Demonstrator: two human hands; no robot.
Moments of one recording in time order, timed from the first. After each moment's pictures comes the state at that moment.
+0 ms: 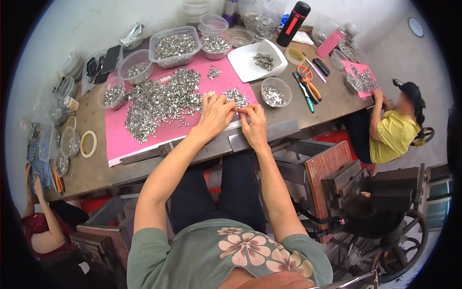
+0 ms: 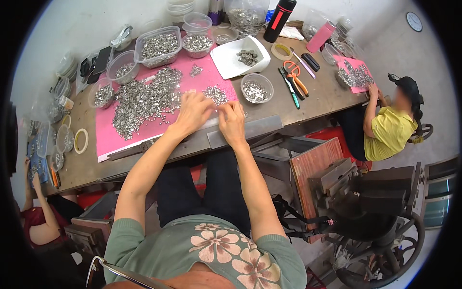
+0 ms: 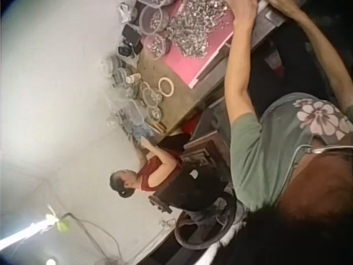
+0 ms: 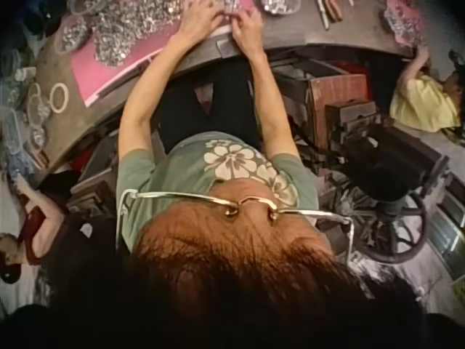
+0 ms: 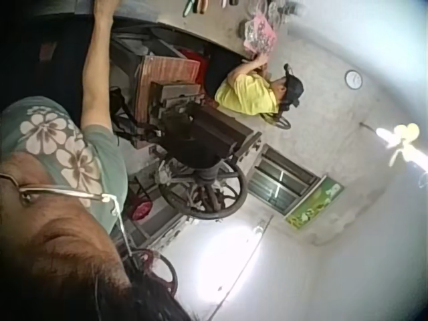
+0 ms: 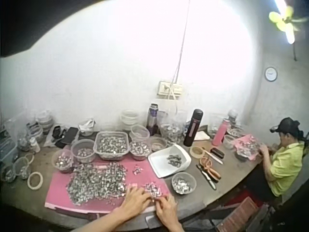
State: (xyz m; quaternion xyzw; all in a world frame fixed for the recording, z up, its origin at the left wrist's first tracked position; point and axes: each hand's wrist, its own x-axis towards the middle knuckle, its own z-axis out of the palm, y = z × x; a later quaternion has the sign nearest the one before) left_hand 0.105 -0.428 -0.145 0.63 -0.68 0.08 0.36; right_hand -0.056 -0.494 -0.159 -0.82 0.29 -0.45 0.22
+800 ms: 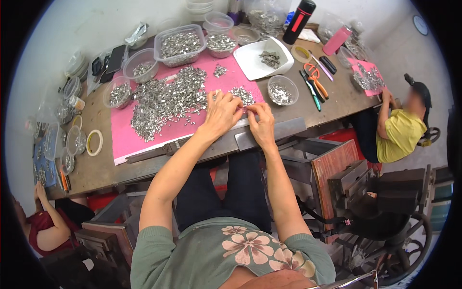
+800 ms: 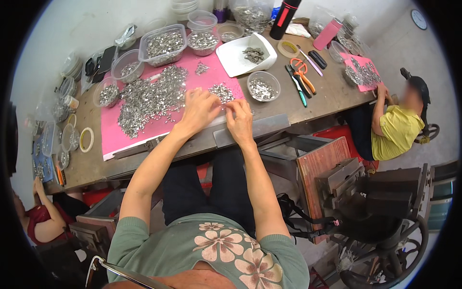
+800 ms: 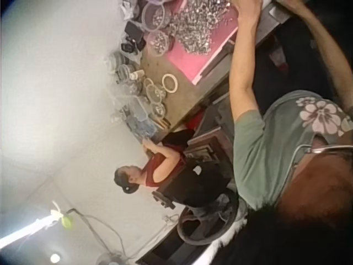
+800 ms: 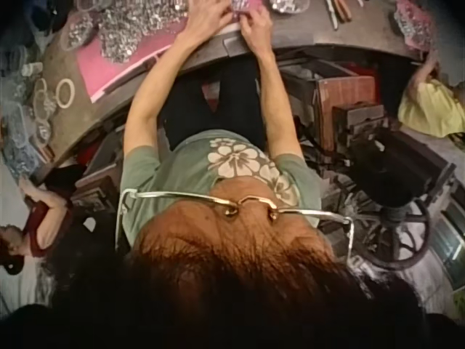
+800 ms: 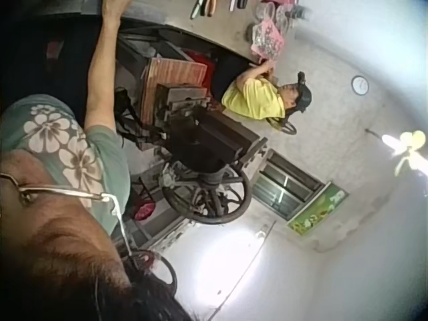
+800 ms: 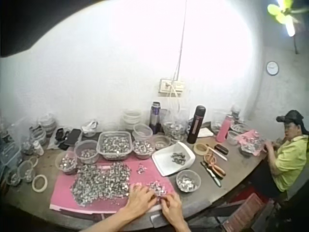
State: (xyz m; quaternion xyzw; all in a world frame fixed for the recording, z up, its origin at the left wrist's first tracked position) left_hand 0.097 -0.430 -0.134 0.63 -0.68 0.10 0.36; right_hand -0.062 -0.495 -0.154 -0.80 0.30 -0.46 0.26
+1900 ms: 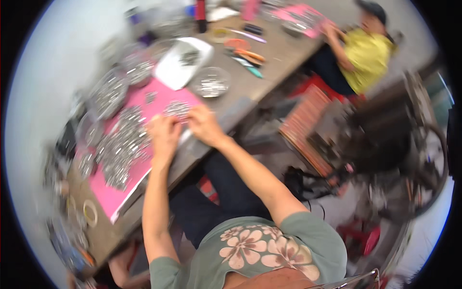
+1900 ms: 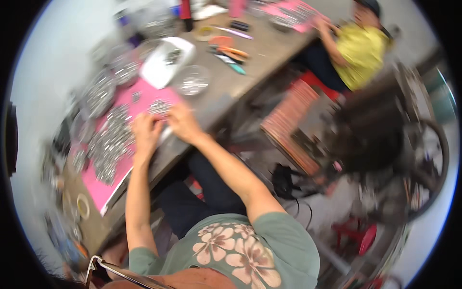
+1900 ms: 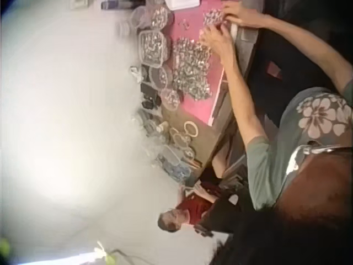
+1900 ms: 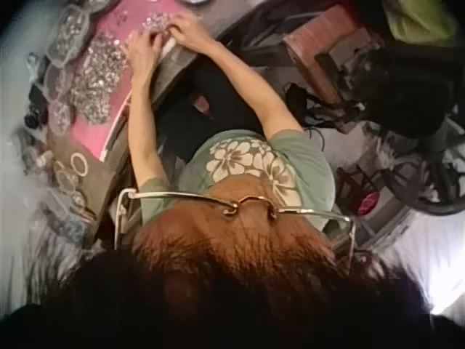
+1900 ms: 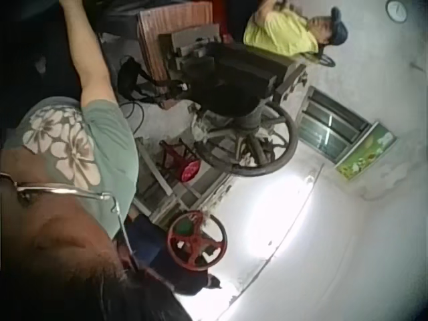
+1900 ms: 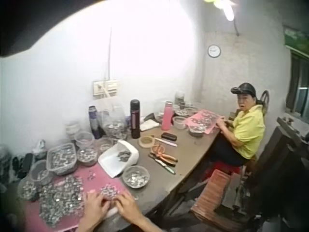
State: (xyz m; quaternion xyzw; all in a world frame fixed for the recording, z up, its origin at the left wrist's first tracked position) left_hand 0.120 -0.418 -0.141 0.65 -0.67 0.08 0.34; right_hand -0.036 -0.493 -0.176 -0.77 0.27 -0.50 0.27
